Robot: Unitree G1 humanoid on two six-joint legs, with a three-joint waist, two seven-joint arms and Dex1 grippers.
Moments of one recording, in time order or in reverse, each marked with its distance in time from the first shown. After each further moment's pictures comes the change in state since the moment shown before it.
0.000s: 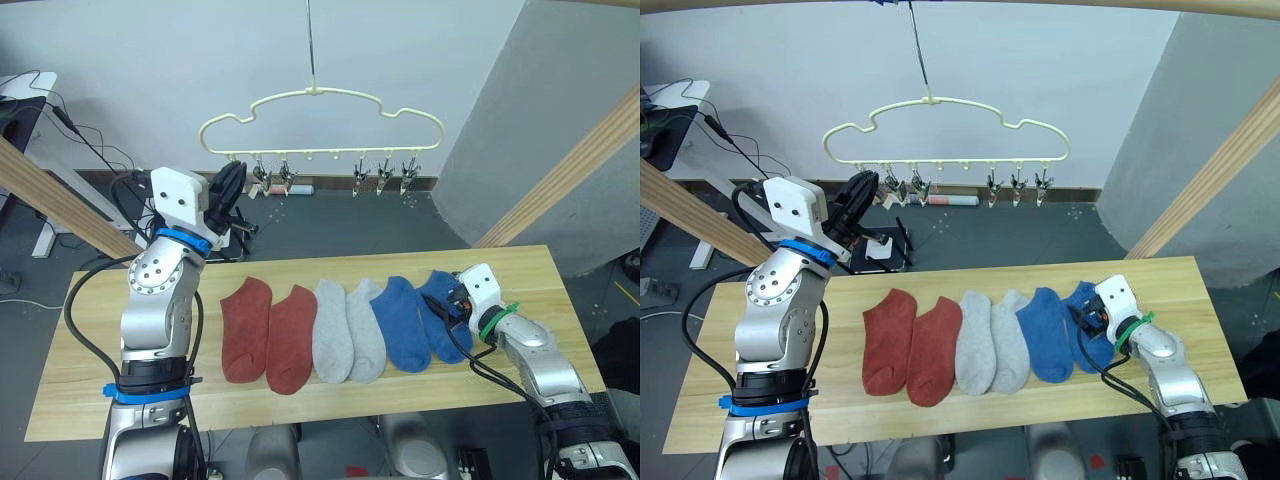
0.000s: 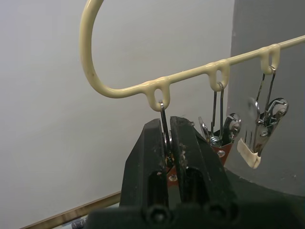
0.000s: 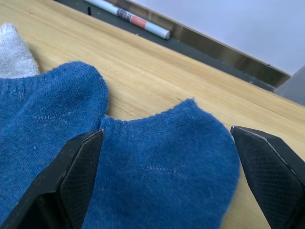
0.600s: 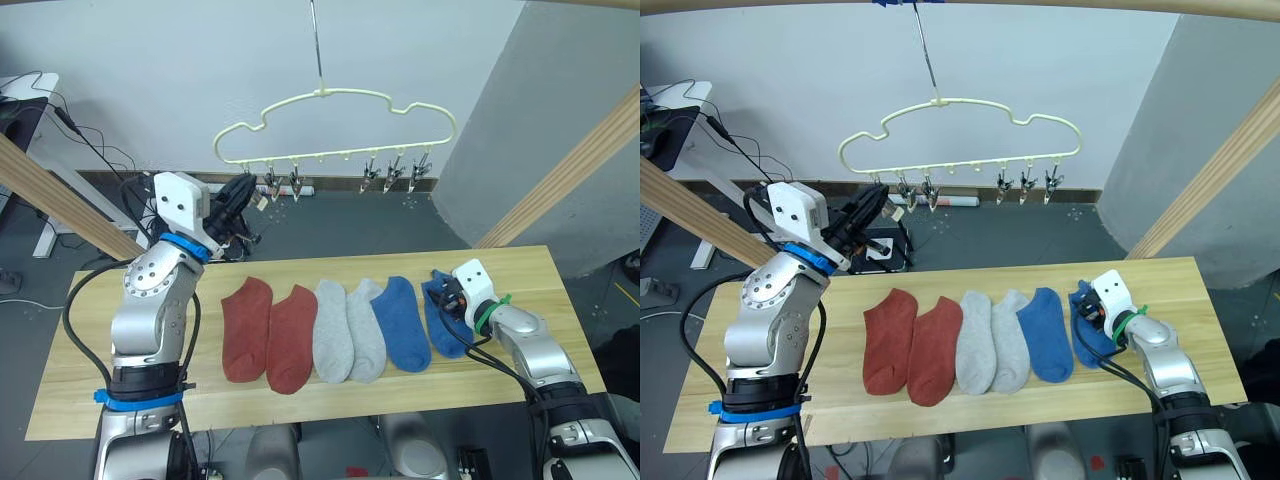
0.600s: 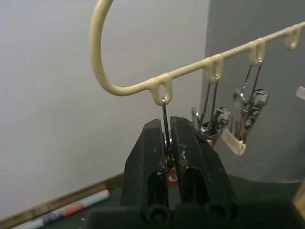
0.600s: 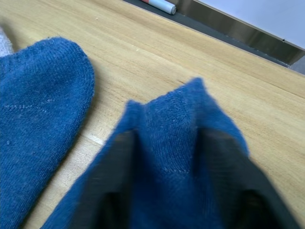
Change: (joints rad) left arm 0.037 0.044 0.000 -0.055 -0.111 0.127 -0.100; right arm -0.079 0.002 0.016 0.093 -0.023 0.087 0.021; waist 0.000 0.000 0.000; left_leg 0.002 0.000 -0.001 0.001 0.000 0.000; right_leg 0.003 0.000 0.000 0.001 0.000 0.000
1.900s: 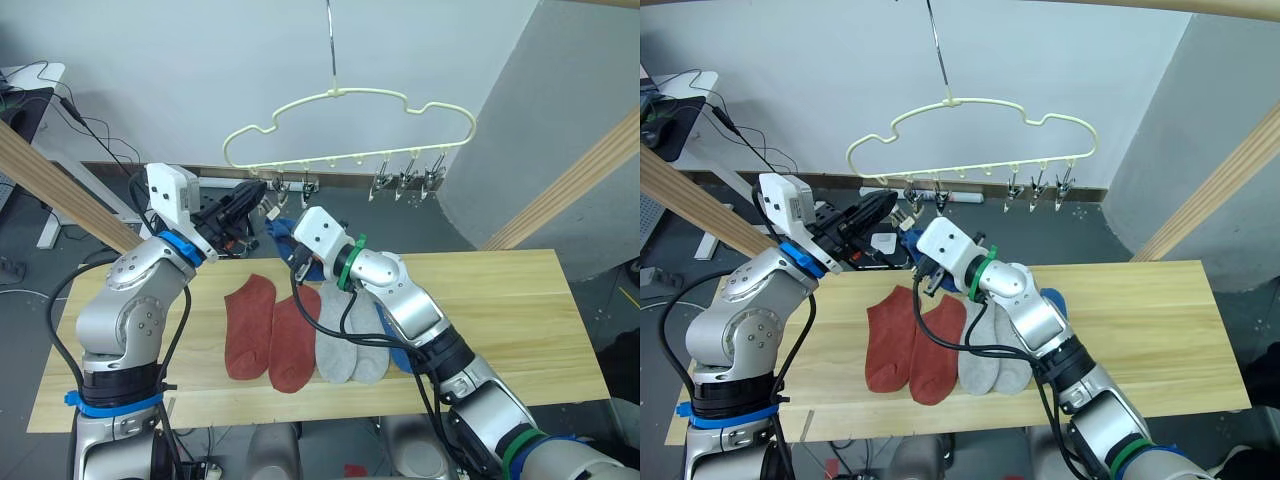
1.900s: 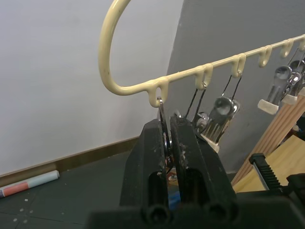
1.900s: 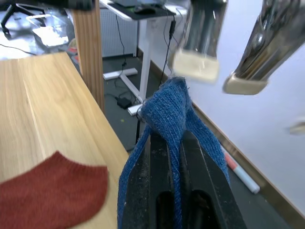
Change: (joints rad) left arm -0.004 0.062 0.045 -0.119 -0.225 0.283 -0.007; right arm -0.408 0.478 0.361 -0.098 -0.163 -0.052 -0.060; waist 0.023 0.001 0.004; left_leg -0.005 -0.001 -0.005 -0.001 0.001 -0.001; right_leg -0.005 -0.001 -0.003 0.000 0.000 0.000
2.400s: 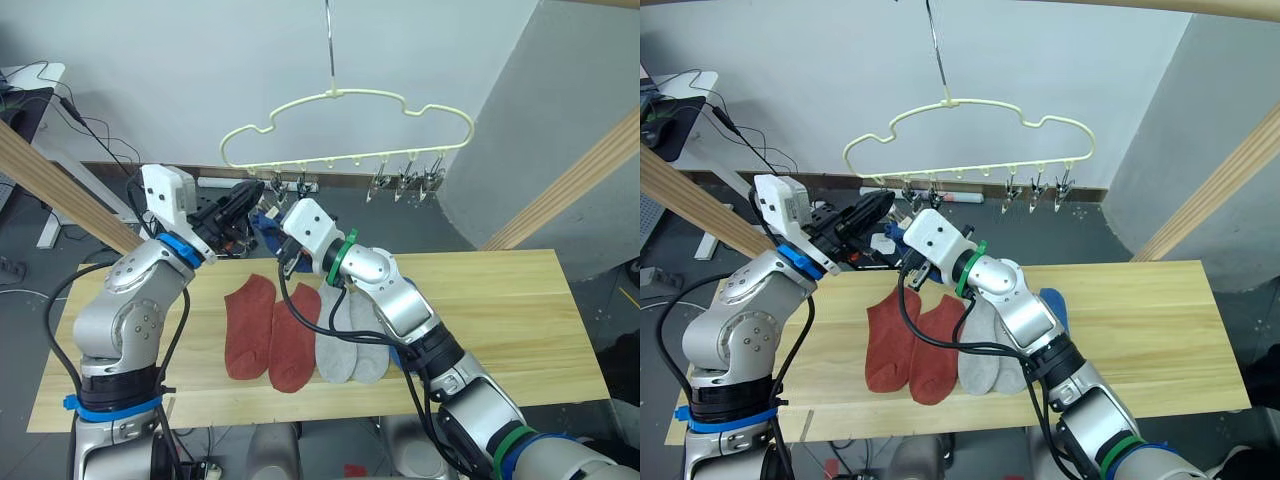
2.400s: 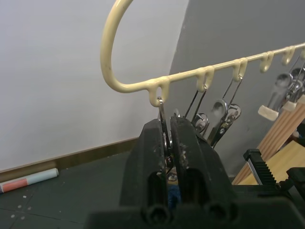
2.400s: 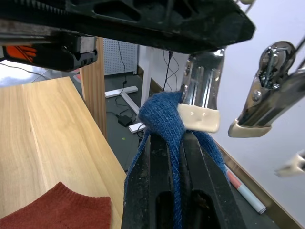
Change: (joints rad) left arm 0.008 -0.008 0.026 -0.016 -0.041 0.022 0.041; right arm -0.015 0.041 -0.020 0.017 0.006 -0.034 -0.016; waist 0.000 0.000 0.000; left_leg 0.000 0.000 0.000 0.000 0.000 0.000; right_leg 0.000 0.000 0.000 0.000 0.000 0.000
